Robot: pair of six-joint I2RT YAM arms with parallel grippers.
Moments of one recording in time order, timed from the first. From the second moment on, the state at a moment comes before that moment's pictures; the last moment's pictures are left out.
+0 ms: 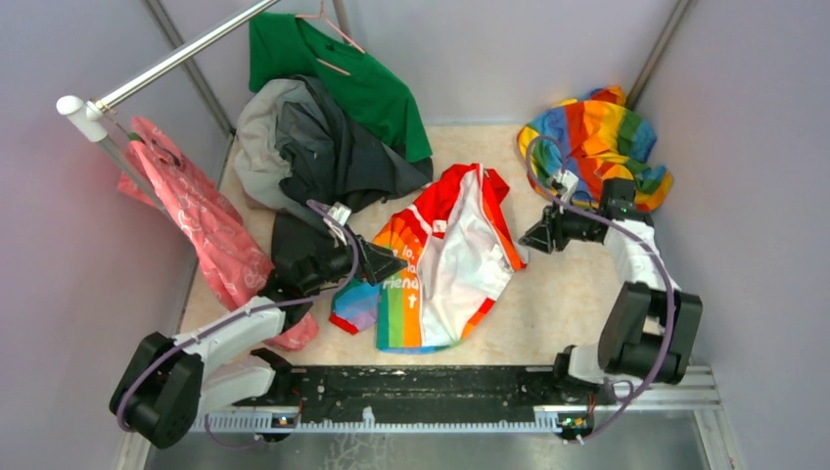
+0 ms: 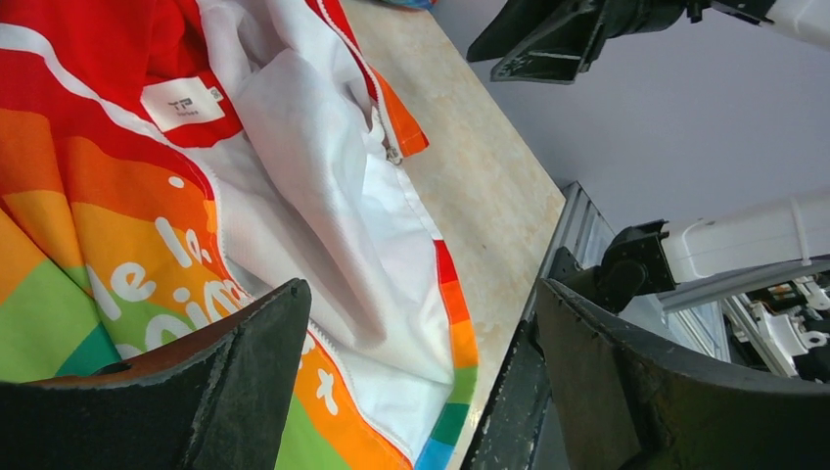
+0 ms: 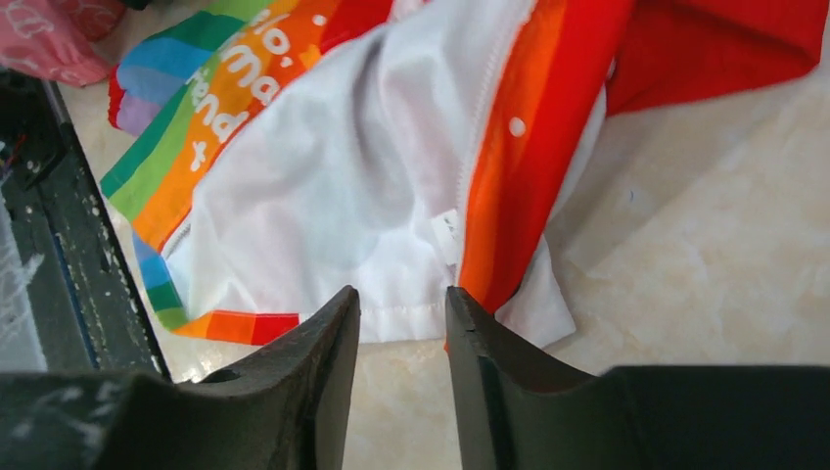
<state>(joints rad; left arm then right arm) -0.53 1.08 0.36 0.66 0.52 -0.66 -0.24 1.42 0.95 -0.67 -1.05 -0.65</state>
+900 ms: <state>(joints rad) -0.55 1.10 0.32 0.35 0.60 -0.82 0.71 1.40 0.56 0.21 -0.80 0.17</state>
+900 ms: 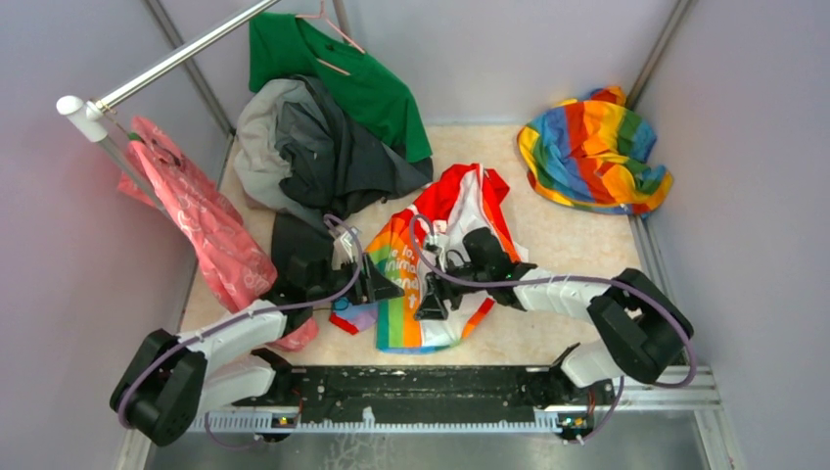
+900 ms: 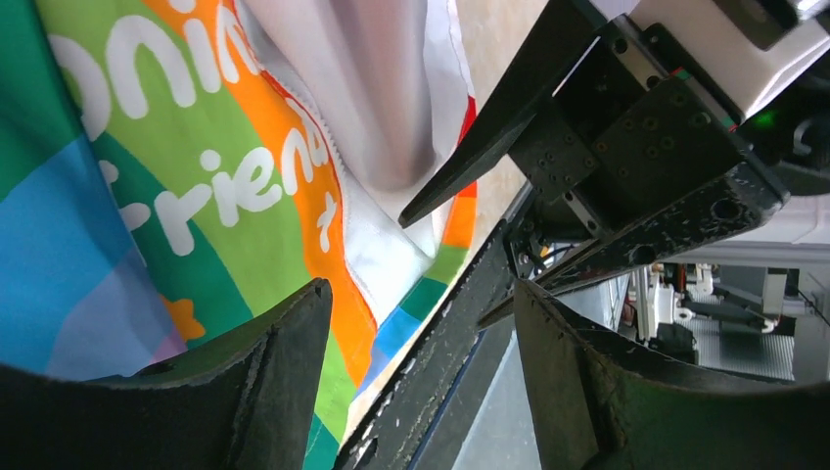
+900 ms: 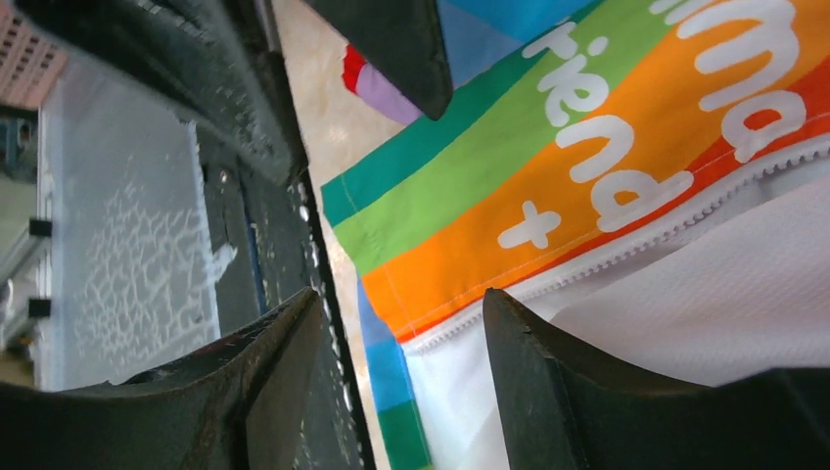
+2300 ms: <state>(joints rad) -0.55 1.02 0.27 0.37 0.56 -0.84 0.75 1.62 0.64 0.35 -0.68 0.56</state>
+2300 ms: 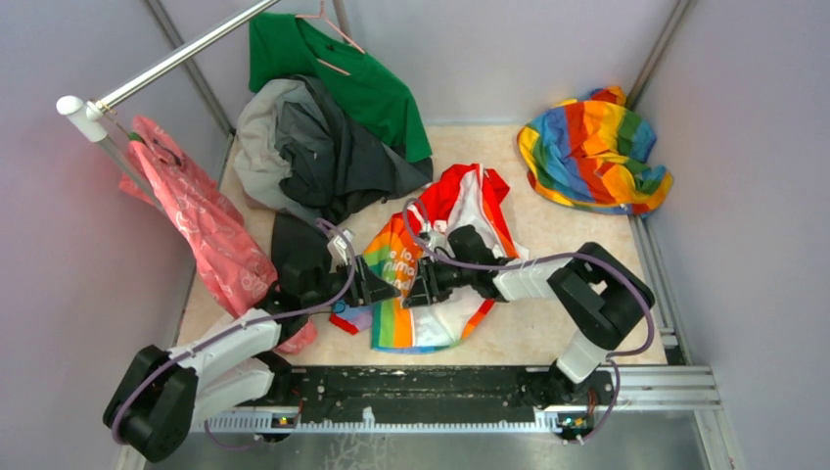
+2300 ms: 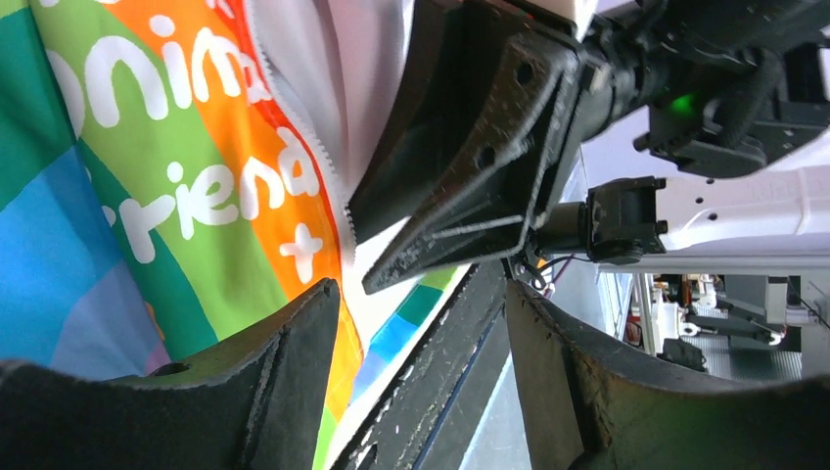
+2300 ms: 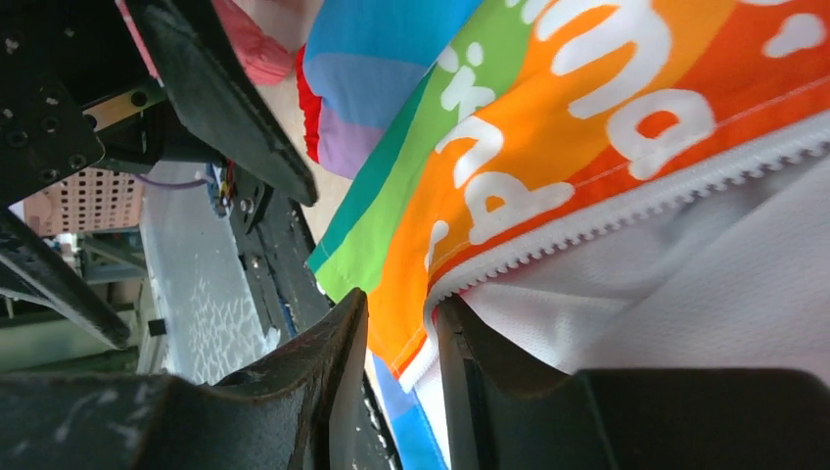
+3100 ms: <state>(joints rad) -0.55 0.98 0.26 0.40 0.57 -0.80 0.57 1.62 0.70 0.35 -0.84 0.52</state>
